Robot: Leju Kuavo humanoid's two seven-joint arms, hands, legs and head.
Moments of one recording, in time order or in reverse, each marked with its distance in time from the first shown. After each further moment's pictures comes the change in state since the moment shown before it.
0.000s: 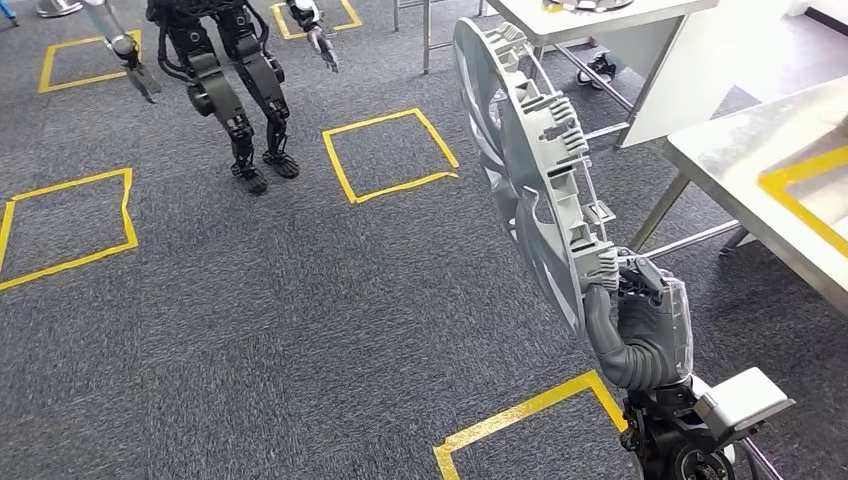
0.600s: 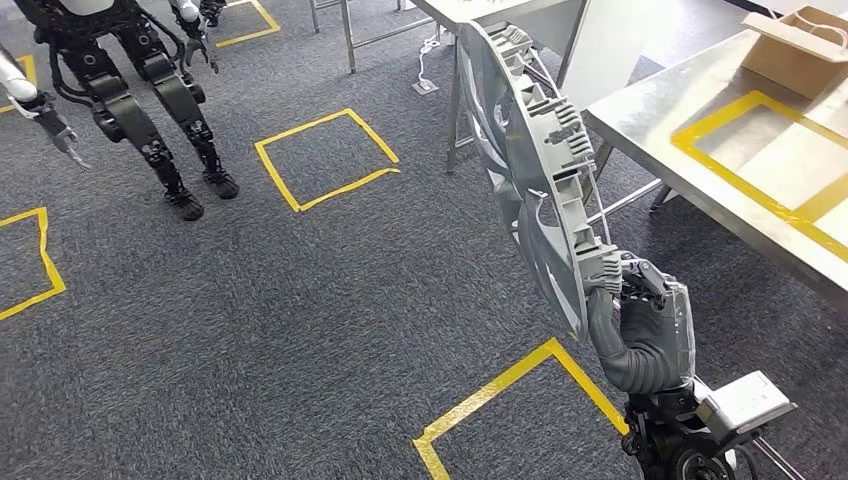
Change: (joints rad) left arm -0.002 0.002 0.001 0.000 -0.004 -0.002 -0.005; right arm 0.014 0.004 -0.009 -0.001 0.003 -0.004 -0.001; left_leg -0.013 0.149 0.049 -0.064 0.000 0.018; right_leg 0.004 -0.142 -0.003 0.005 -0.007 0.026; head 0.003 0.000
